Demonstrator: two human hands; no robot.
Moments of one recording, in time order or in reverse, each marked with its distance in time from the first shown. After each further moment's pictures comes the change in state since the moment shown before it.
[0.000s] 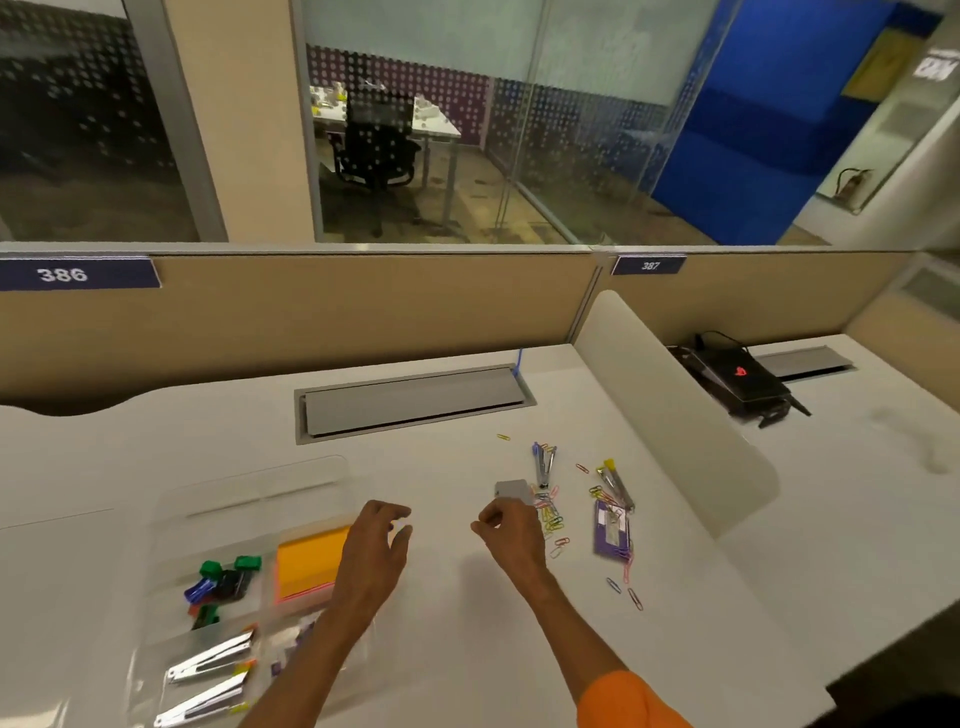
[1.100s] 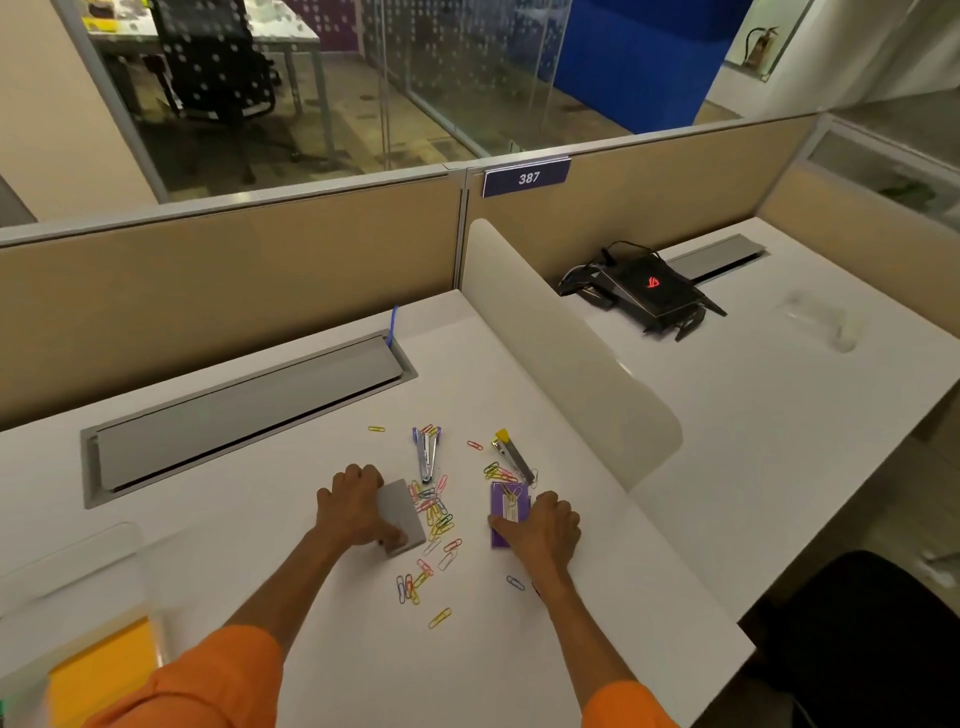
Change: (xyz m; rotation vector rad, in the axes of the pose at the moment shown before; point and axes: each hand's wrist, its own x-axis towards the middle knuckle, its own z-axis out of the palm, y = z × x) left_hand 0.132 0.050 0.188 0.701 -0.628 -0.035; right_hand 0.070 0.185 -0.096 -0.238 0.117 0.531
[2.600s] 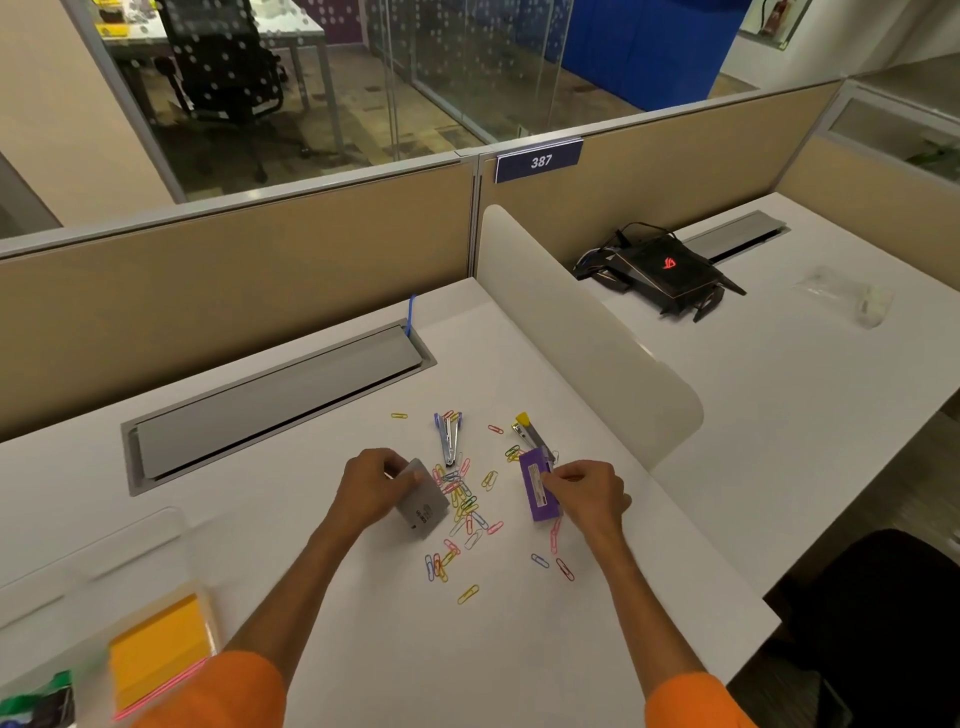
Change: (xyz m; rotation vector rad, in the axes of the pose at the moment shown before) left_hand -0.043 0.011 -0.040 -0.506 0.141 0.017; right_hand 0.000 0.006 -0.045 0.382 0.024 -0.017
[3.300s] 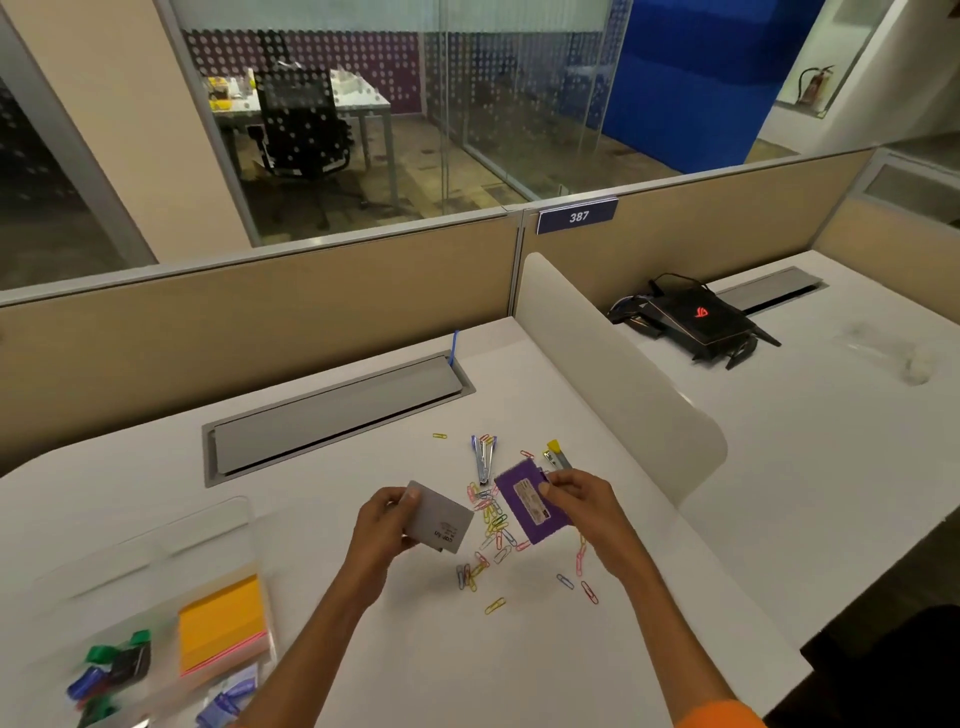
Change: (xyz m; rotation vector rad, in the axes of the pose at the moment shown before) left_hand -0.084 -0.018 -0.013 -0.832 0.093 -0.169; right_hand -0.041 -0.030 -0.013 0.544 -0.440 -0.236
